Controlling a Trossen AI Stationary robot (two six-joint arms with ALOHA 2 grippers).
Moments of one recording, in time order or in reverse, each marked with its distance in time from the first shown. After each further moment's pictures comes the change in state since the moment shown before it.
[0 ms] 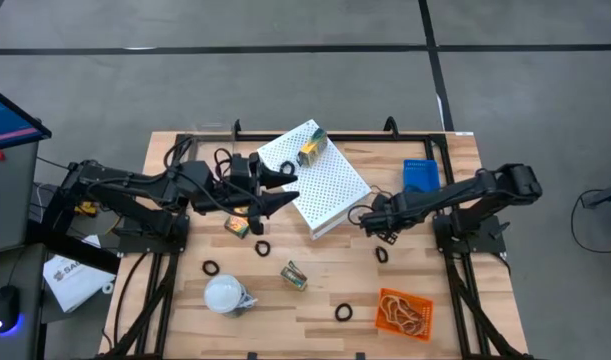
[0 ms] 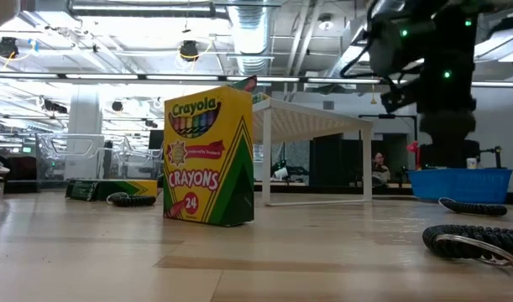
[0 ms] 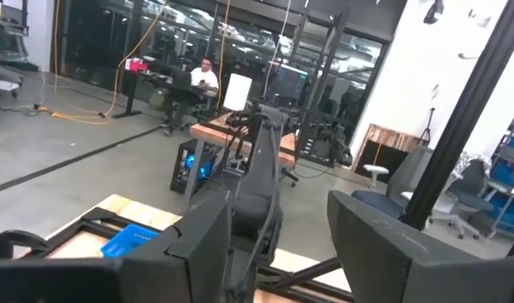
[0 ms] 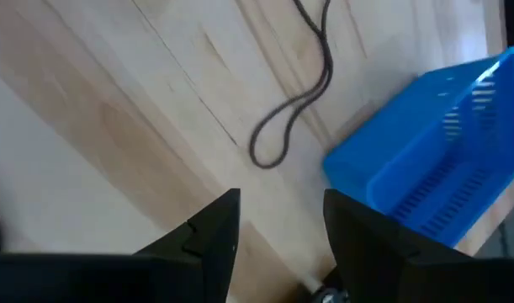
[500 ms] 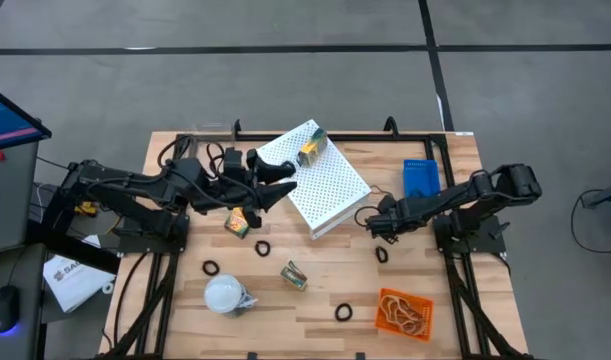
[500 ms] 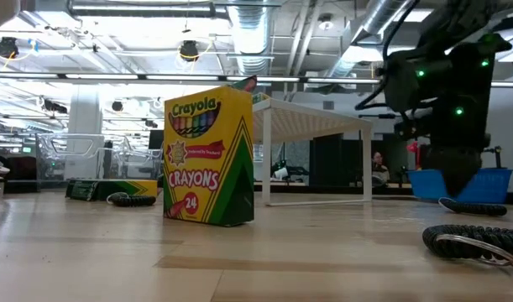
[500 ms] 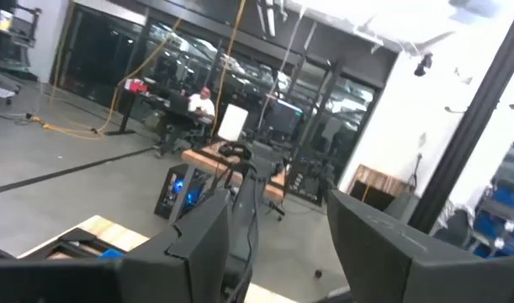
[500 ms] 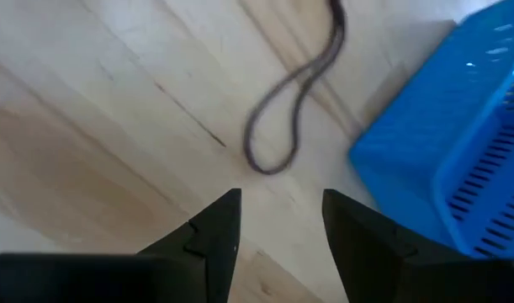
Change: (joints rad) left arm 0.000 0.000 0.000 0.115 -0.039 -0.059; right arm -0.023 0.001 -0.207 0.222 0.017 0.140
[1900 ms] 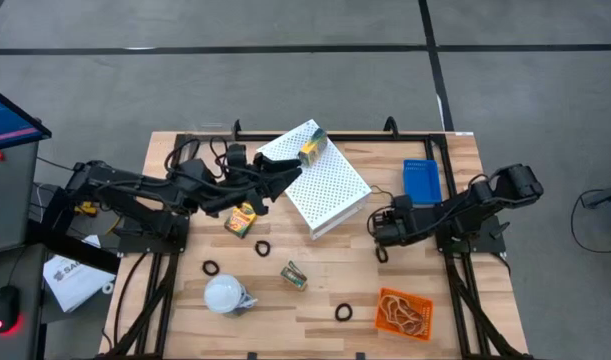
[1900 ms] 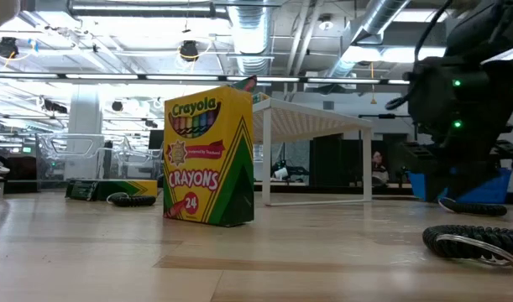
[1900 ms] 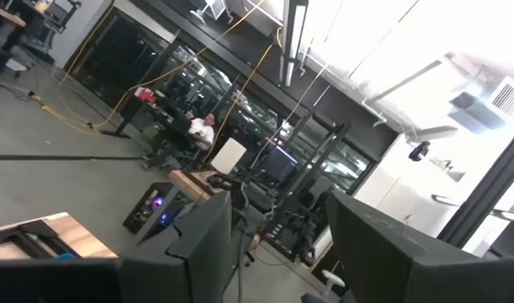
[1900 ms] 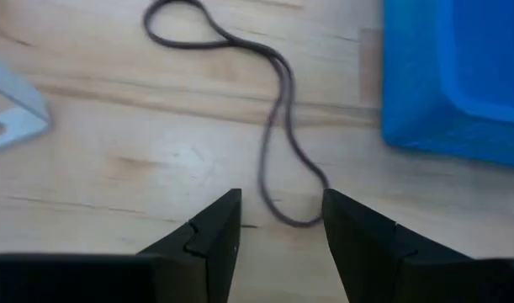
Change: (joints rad) left arm 0.003 0.067 0.000 0.176 -0.094 -0.220; right arm 0.117 -0.003 -0.154 0.257 0.208 0.818
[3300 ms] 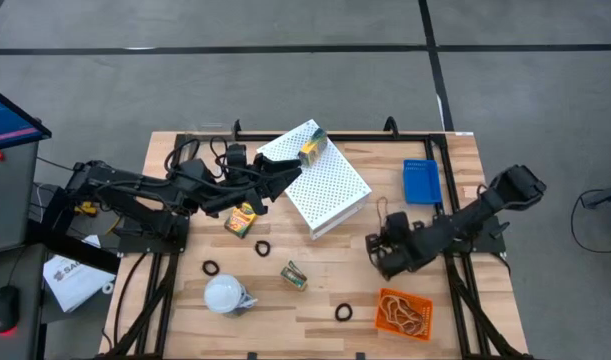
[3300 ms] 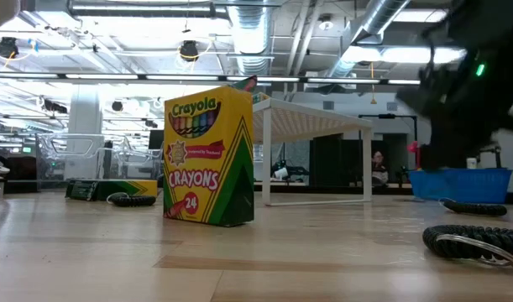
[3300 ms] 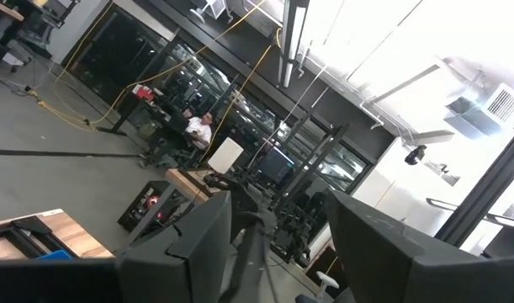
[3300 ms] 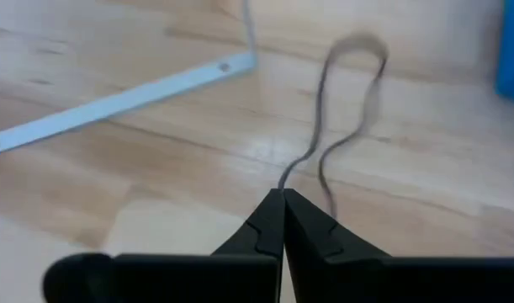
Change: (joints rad) left arm -0.002 -0.001 0.000 0.003 0.001 -0.019; right arm 0.307 -0.005 0.207 -0.150 0.049 0.155
